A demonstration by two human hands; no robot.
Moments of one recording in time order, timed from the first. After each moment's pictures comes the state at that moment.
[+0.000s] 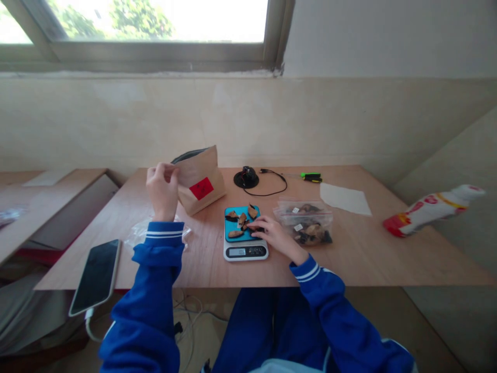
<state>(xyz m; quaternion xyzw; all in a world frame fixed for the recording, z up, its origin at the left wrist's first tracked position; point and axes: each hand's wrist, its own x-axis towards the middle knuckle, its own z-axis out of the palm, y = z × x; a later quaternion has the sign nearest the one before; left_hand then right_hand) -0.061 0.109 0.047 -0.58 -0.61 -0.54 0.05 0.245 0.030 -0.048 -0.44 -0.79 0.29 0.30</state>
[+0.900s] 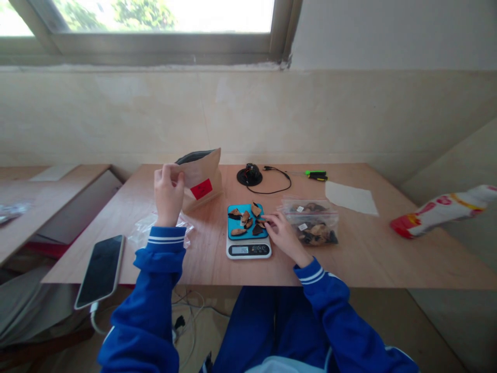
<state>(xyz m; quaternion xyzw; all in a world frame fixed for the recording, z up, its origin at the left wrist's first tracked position) -0.059 0.095 0.037 -0.61 -0.62 -0.50 0.06 0.250 0.026 -0.070 -0.52 -0.74 0.20 0.38</state>
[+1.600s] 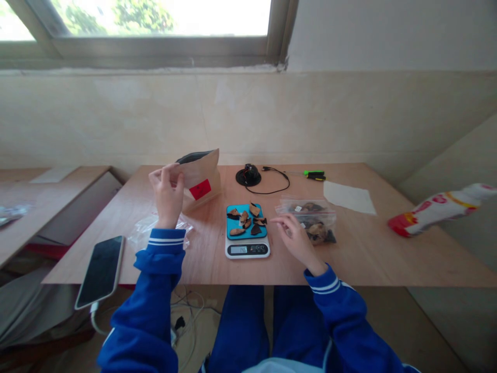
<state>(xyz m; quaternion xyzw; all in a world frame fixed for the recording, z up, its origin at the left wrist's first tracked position) -0.058 0.092 0.031 -0.60 -0.60 -0.52 0.03 0.271 0.001 -0.045 -0.51 -0.73 0.18 0.42</state>
